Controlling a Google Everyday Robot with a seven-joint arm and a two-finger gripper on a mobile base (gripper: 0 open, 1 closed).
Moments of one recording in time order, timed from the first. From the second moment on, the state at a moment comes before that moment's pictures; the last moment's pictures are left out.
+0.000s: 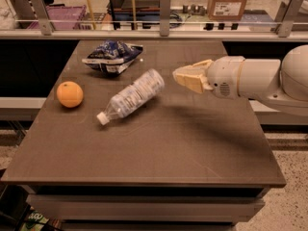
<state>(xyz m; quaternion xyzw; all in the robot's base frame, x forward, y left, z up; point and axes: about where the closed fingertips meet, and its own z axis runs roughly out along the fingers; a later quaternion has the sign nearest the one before) 0.566 -0.074 0.911 -0.41 0.70 0.25 0.53</state>
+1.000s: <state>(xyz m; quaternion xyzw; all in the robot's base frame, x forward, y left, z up) 0.564 -0.067 0.913 -0.41 0.69 0.26 0.53</state>
